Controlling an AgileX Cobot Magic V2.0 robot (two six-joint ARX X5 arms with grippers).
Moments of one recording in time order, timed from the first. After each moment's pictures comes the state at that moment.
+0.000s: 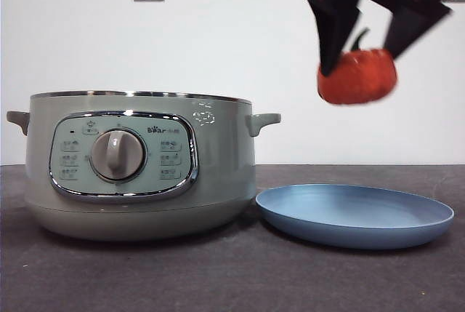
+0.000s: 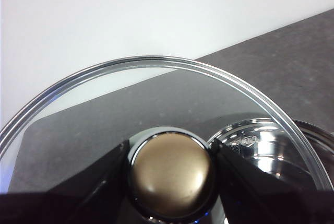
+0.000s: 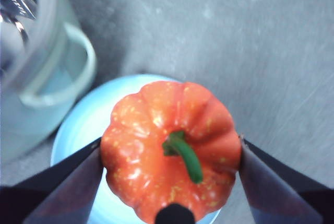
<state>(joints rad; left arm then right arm) -0.43 0.90 1.26 -0.67 -0.27 0.14 0.61 1.32 1.10 -0.66 0.29 0.08</state>
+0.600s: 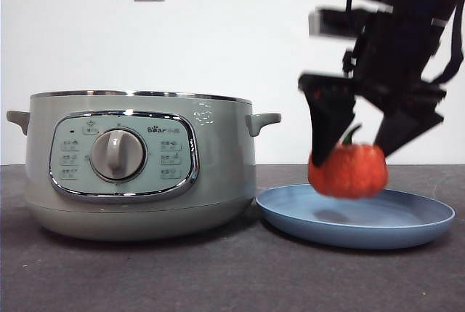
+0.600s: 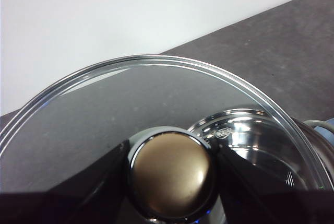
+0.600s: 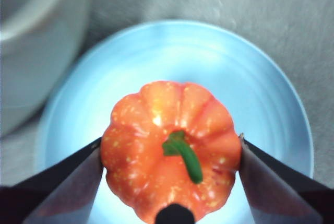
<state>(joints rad) -0.43 0.96 1.26 -0.66 -0.18 0.13 0.52 1.49 0.93 -0.42 0.08 0.09</state>
